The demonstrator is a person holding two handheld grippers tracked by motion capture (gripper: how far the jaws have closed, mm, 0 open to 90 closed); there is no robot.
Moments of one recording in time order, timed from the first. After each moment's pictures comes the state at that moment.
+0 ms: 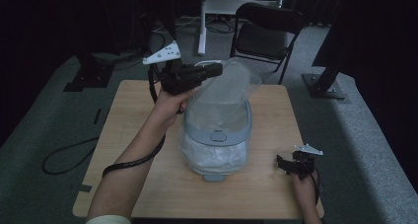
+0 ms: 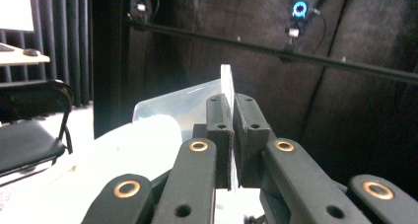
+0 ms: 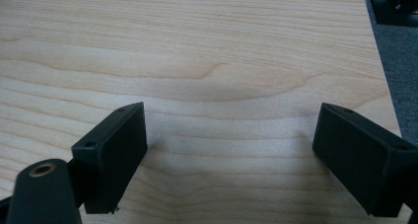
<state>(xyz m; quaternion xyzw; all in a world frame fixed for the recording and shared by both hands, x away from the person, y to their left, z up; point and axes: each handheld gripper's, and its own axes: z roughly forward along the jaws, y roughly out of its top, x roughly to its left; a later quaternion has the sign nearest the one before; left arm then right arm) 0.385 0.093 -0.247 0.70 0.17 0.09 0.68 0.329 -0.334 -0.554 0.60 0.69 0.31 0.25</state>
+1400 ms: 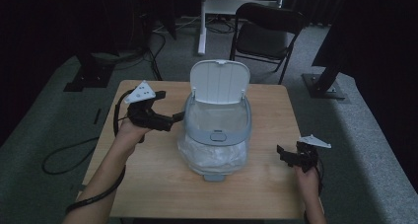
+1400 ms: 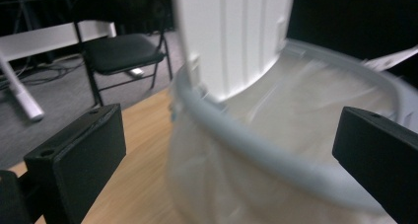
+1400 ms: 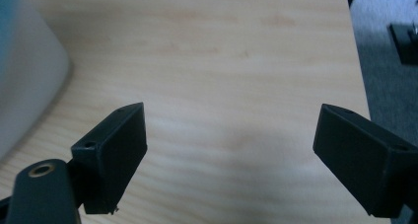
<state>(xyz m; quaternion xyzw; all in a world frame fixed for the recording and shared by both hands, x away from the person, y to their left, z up) 0.354 0.176 -0.329 0.77 0.29 0.19 0.53 0.332 -0.329 -0.505 0.57 0.69 0.38 0.25</state>
